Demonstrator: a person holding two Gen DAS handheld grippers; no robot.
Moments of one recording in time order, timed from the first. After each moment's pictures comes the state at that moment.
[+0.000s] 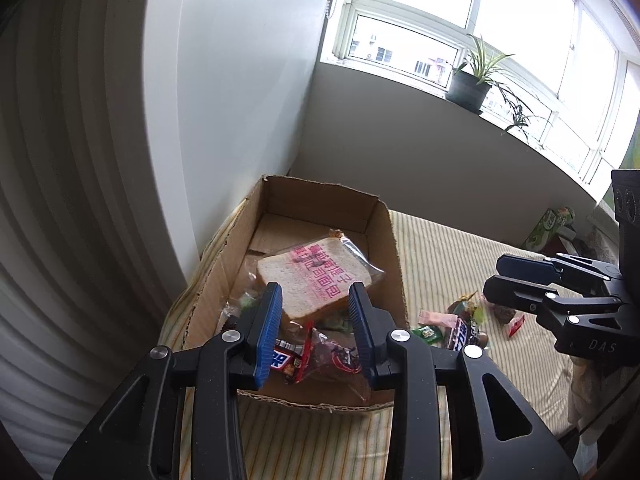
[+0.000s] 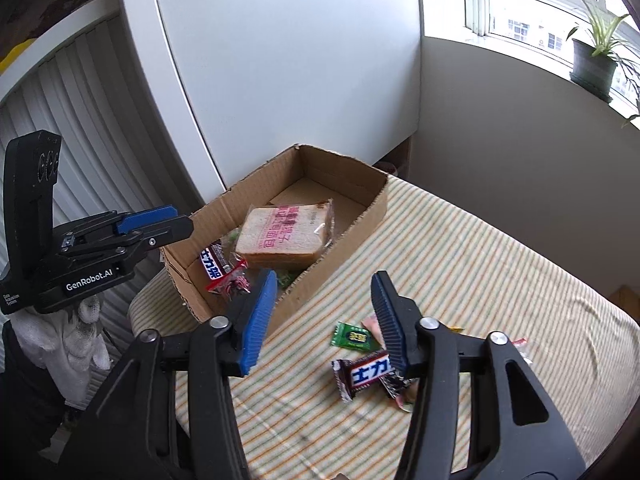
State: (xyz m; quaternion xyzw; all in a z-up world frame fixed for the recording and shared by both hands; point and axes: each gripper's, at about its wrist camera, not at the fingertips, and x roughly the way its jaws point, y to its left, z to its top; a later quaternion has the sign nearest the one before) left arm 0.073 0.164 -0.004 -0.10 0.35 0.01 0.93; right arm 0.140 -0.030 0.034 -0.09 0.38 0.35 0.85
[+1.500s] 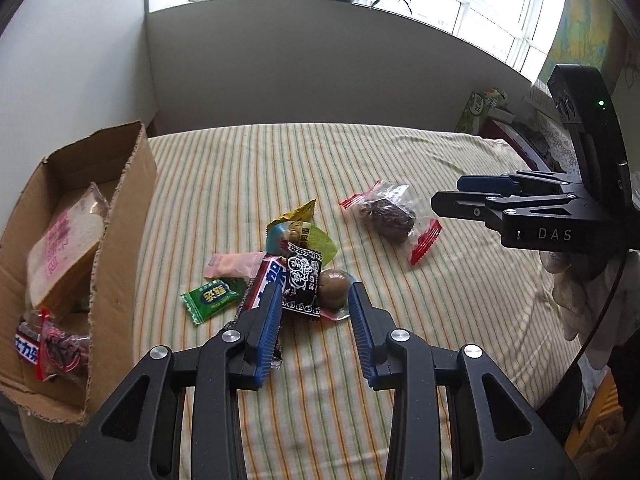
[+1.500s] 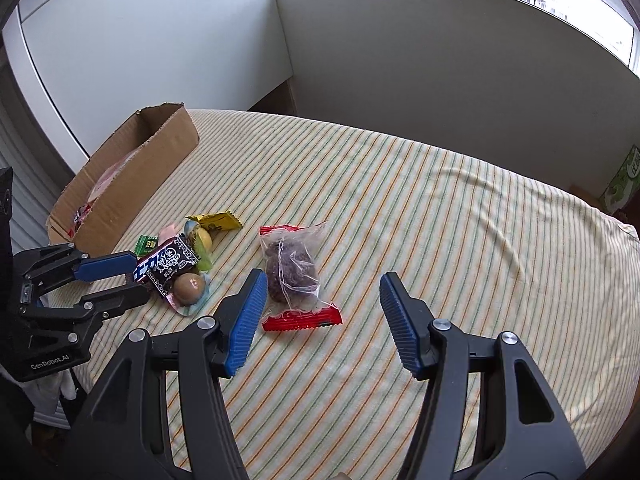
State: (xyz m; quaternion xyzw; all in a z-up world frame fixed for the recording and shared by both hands) left arm 0.118 -0.022 -0.070 0.01 0.44 -0.14 0.89; right arm 0.196 -0.199 -0.050 -0.05 0.46 0.23 0.86
